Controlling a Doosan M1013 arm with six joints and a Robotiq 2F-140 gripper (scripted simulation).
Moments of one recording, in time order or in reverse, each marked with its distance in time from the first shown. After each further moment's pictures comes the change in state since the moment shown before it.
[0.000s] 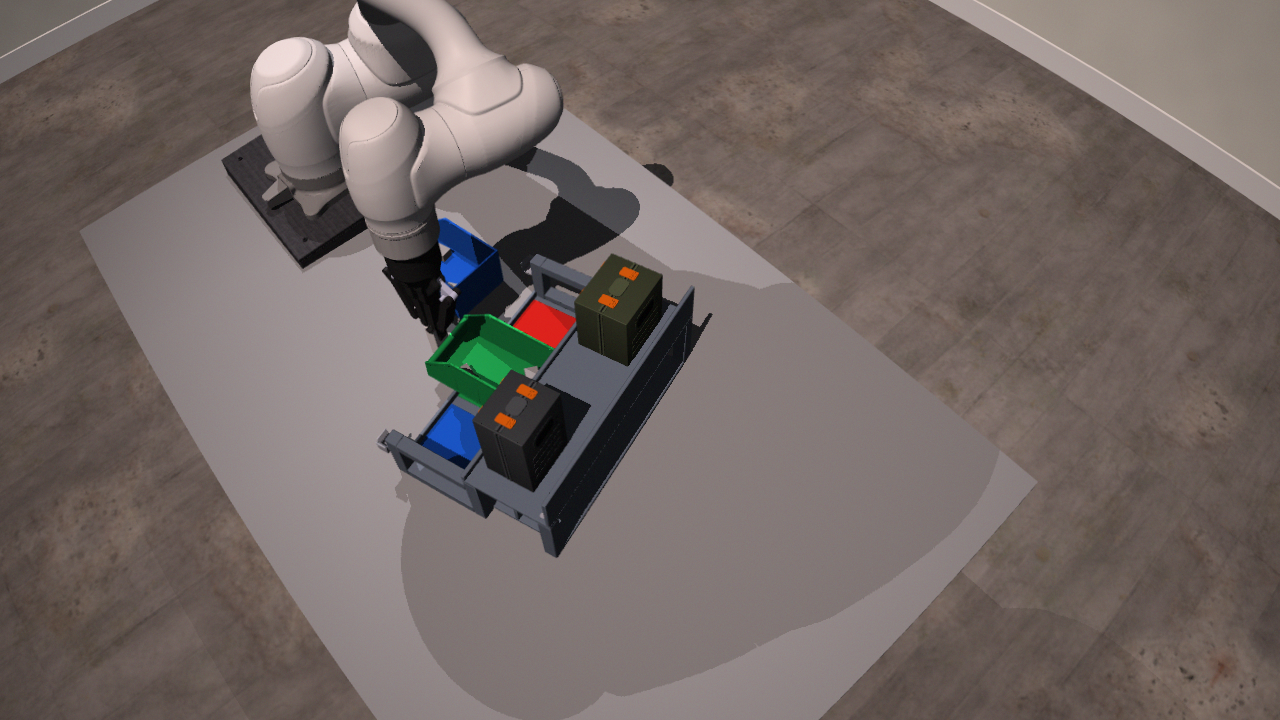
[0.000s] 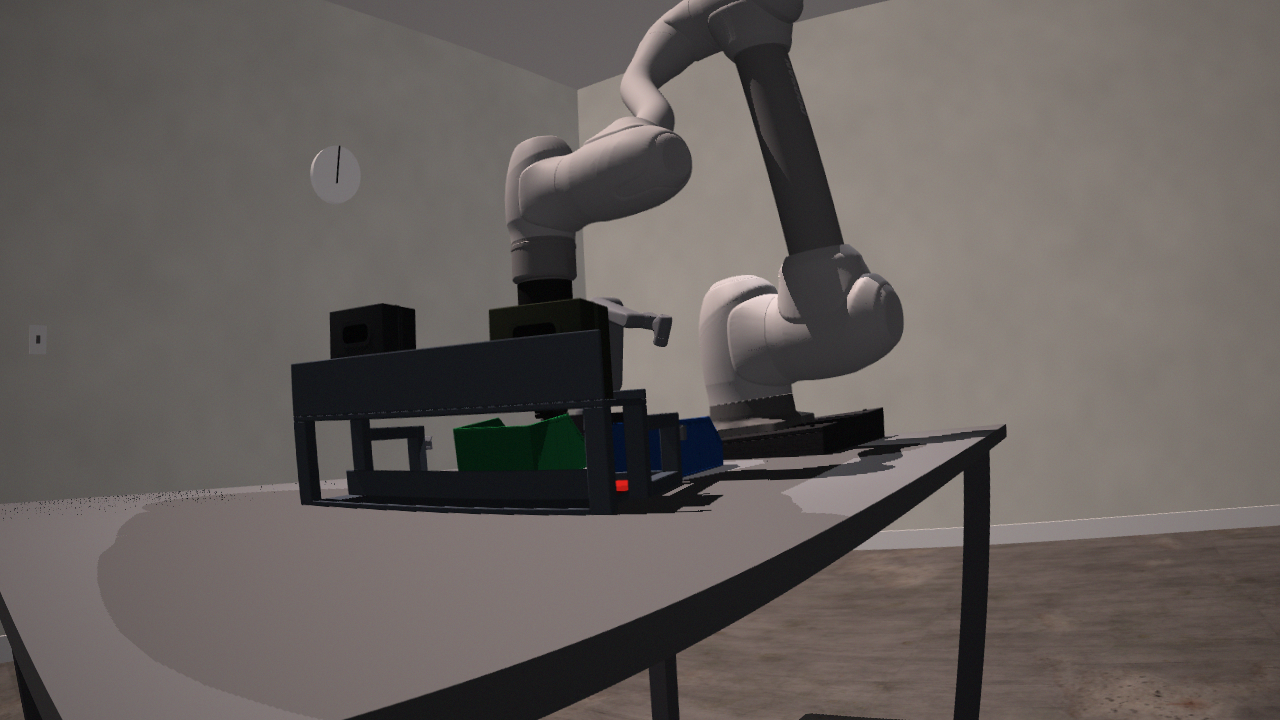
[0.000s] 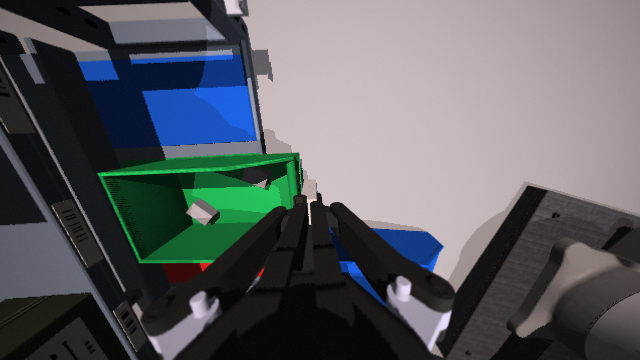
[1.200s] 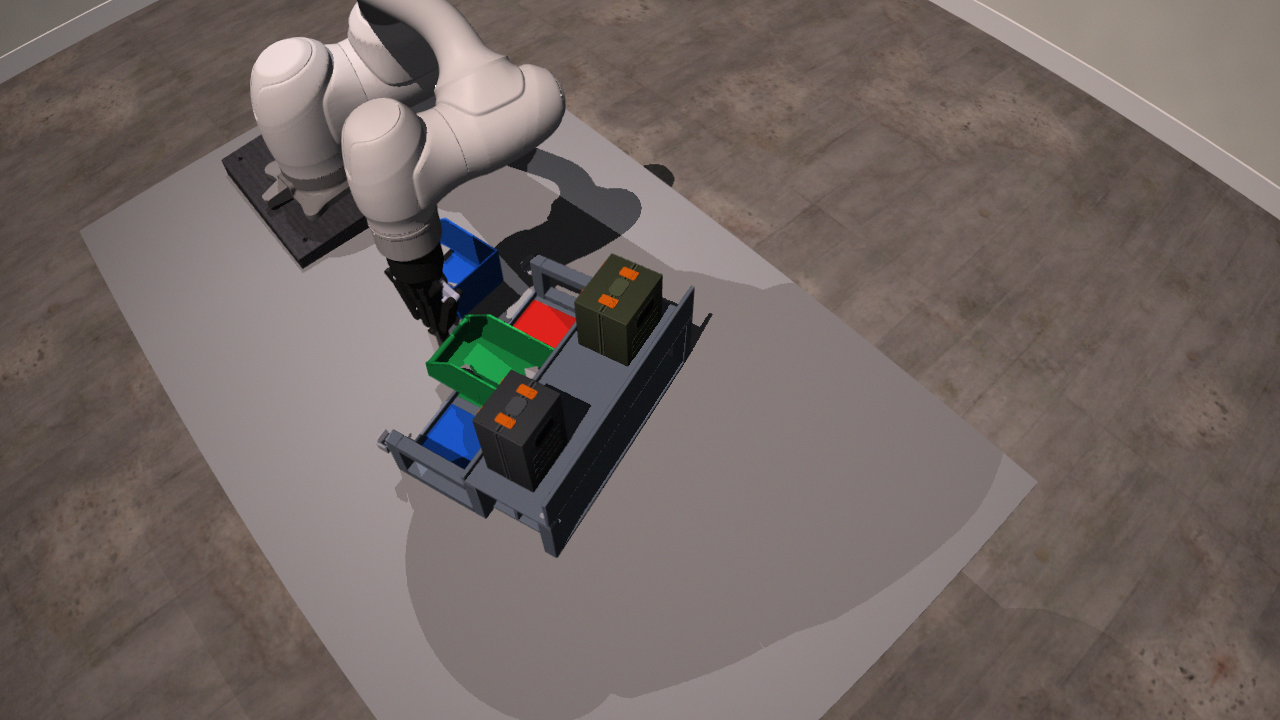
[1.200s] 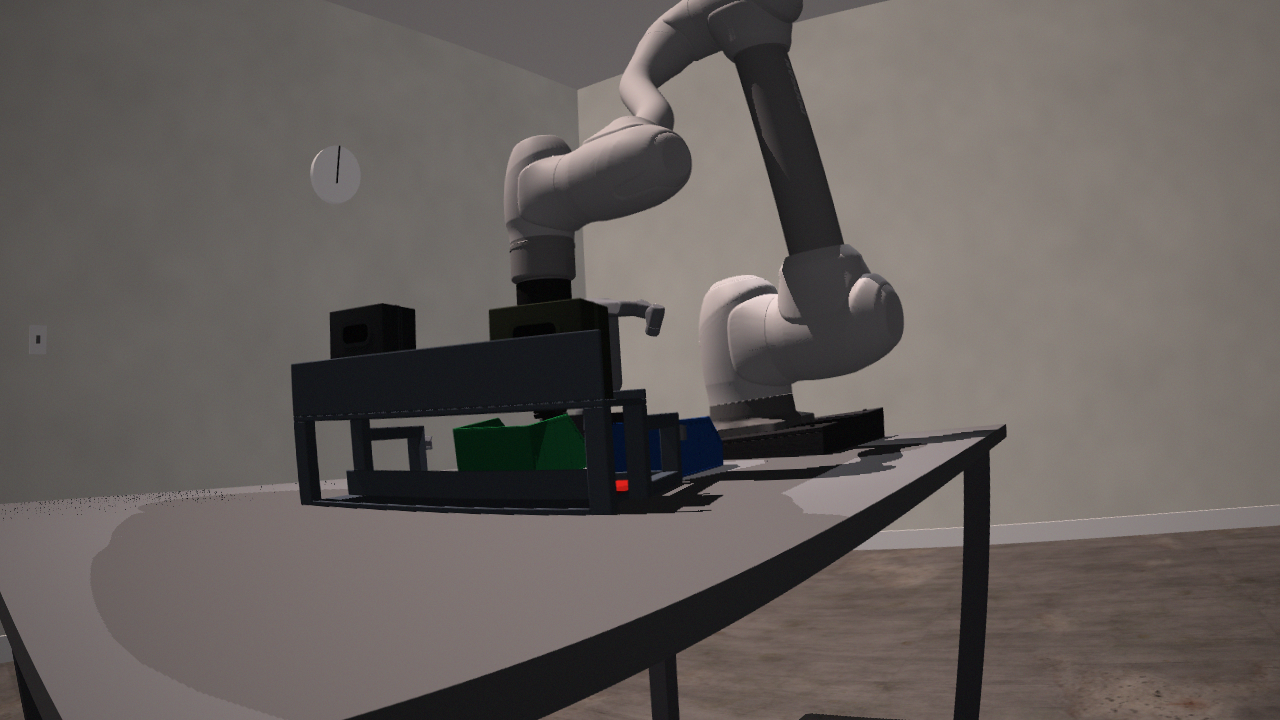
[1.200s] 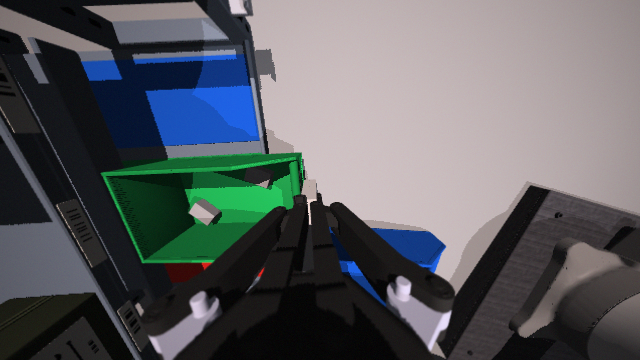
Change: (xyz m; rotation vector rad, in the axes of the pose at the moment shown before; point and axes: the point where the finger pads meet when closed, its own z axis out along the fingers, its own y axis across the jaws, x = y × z) arm 0.000 -0.004 0.000 0.000 0.000 0.000
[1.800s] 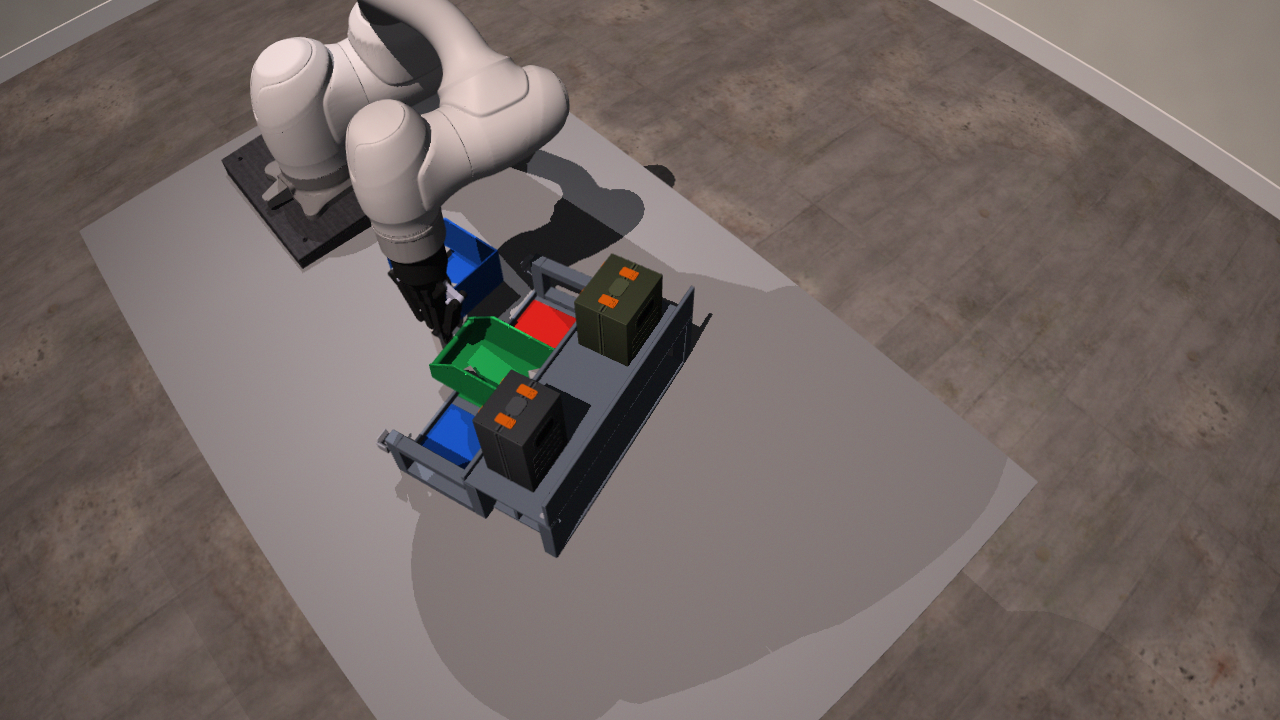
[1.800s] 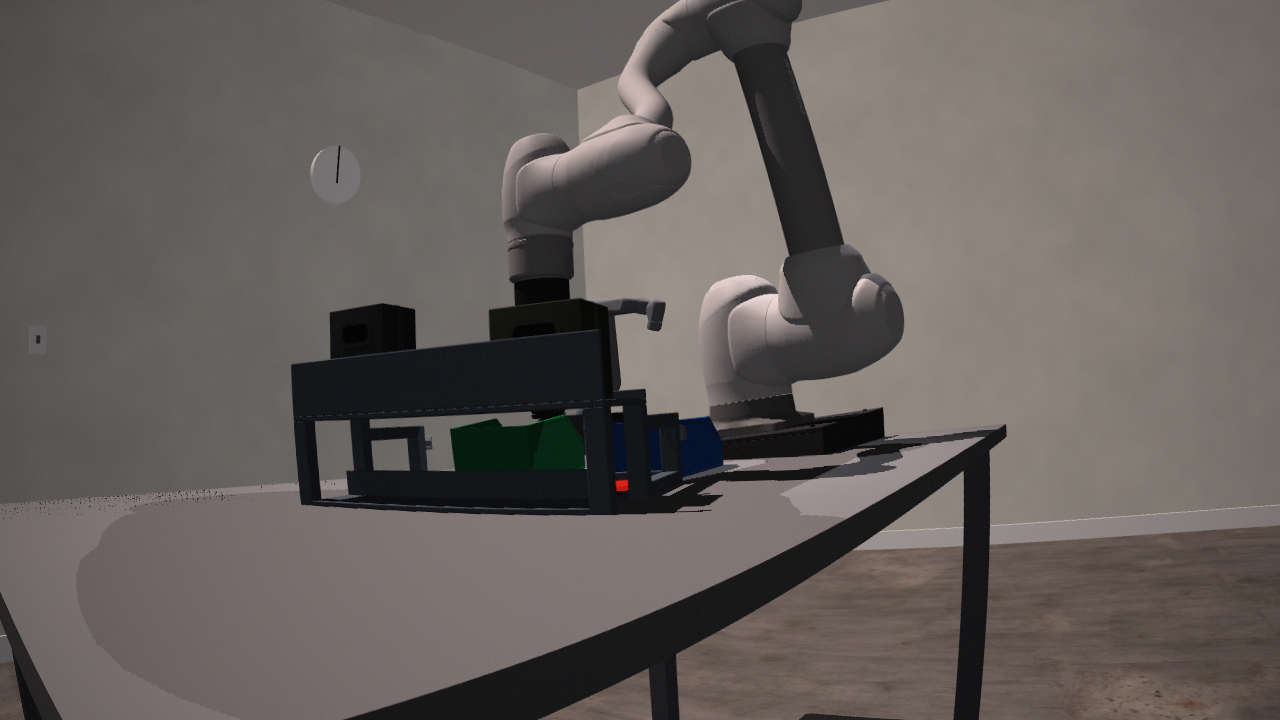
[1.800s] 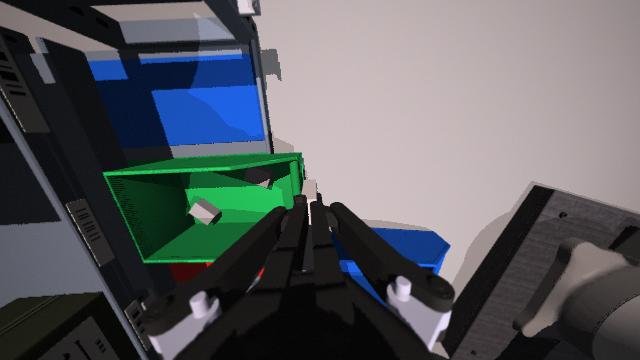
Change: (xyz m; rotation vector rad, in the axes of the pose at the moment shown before) arm 0.000 -0.007 0.000 0.000 0.000 0.000
